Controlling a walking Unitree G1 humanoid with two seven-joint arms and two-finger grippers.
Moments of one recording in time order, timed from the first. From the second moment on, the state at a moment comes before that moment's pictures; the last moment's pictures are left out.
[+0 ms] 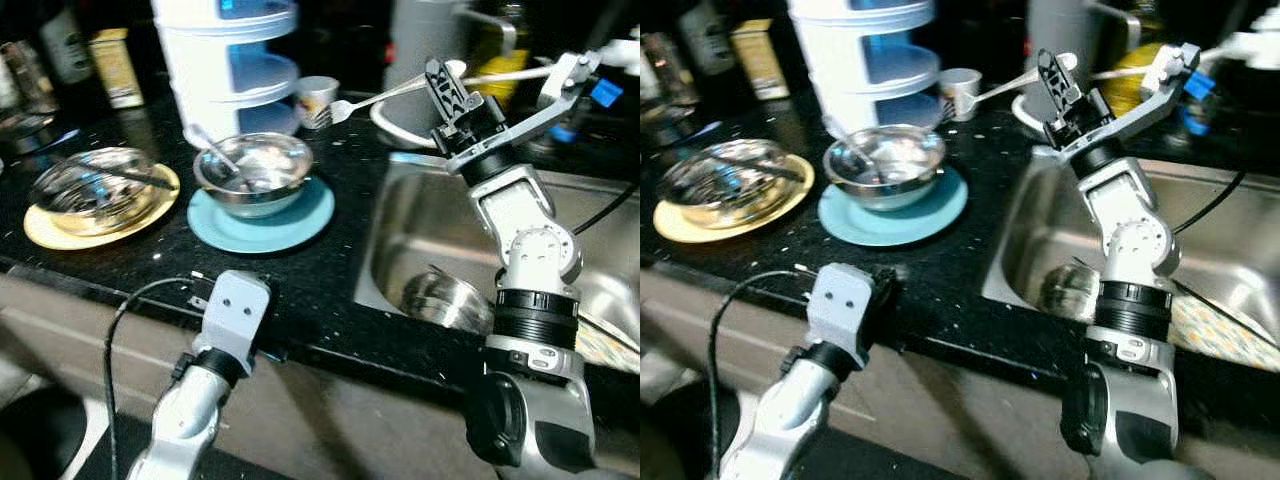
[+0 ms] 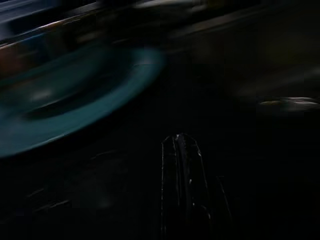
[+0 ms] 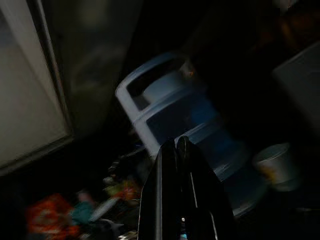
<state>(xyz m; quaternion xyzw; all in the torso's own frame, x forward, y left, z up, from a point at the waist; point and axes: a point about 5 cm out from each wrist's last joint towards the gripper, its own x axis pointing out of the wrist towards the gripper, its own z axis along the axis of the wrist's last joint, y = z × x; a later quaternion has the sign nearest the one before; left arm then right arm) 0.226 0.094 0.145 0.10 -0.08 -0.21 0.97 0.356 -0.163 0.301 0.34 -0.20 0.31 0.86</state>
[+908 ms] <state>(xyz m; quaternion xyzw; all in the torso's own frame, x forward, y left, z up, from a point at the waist) 0.218 0.093 0.160 0.09 -0.10 -0.23 0.96 0.374 -0.161 0.252 -0.02 -0.02 0.18 0.98</state>
